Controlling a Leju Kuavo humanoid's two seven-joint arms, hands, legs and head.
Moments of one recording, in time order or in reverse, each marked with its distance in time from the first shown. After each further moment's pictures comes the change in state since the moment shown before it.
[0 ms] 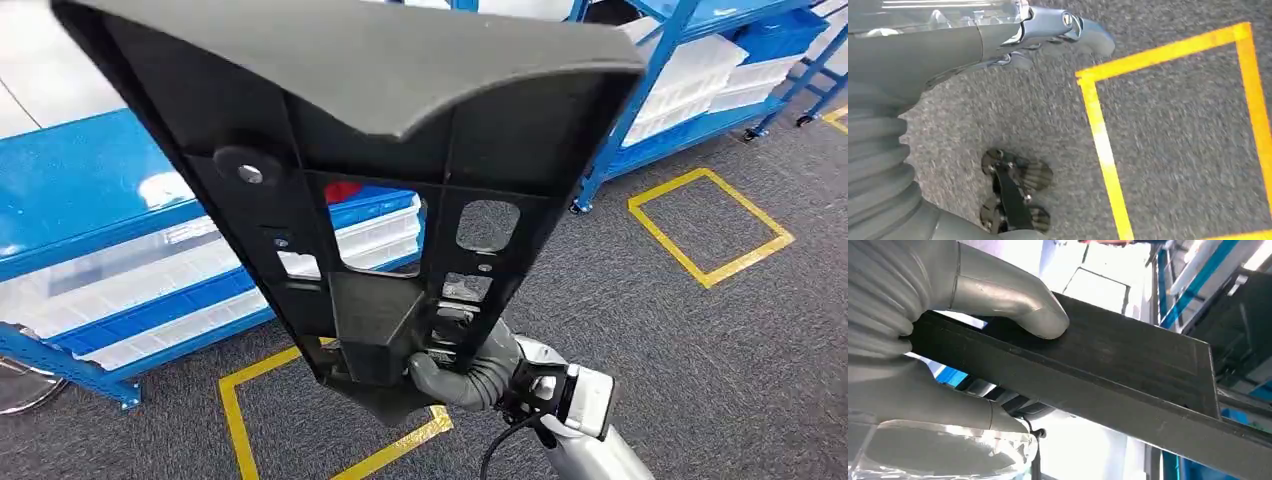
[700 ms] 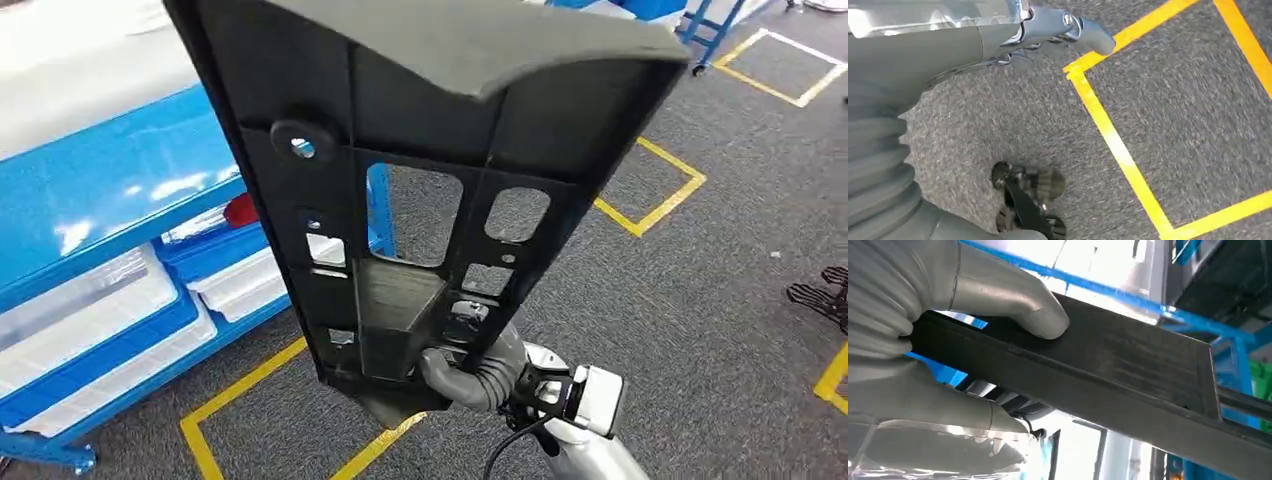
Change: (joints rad) left arm 0.014 0.031 0.000 0.000 -0.068 -0.028 0.042; right arm 0.040 0.011 -0.026 -0.002 -0.008 -0.009 -0.005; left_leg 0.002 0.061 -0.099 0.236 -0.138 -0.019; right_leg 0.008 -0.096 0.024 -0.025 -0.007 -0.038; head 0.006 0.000
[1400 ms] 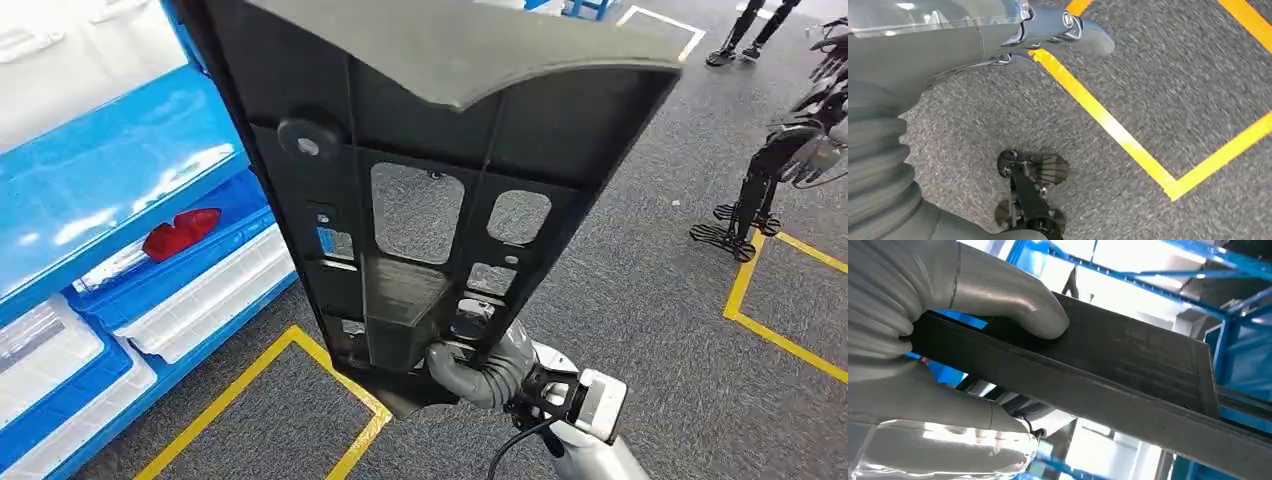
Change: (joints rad) left arm -0.015 -0.022 0.000 0.000 -0.011 -0.035 0.016; right arm 0.015 0.006 -0.035 -0.016 0.054 -0.024 0.000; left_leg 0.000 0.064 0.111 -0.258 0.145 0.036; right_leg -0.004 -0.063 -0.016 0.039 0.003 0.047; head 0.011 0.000
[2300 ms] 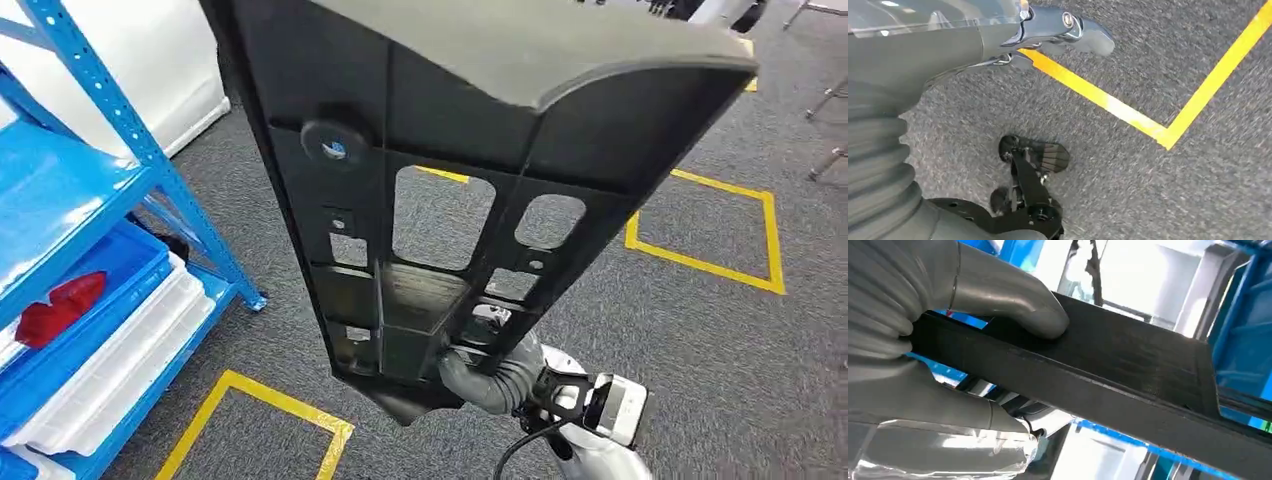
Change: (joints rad) left arm 0.004 -0.036 0.028 0.000 0.012 -0.011 0.000; right arm 0.011 -0.016 -0.013 -0.025 -0.039 0.042 0.000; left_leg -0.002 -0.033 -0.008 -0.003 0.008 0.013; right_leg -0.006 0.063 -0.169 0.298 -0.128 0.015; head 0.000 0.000
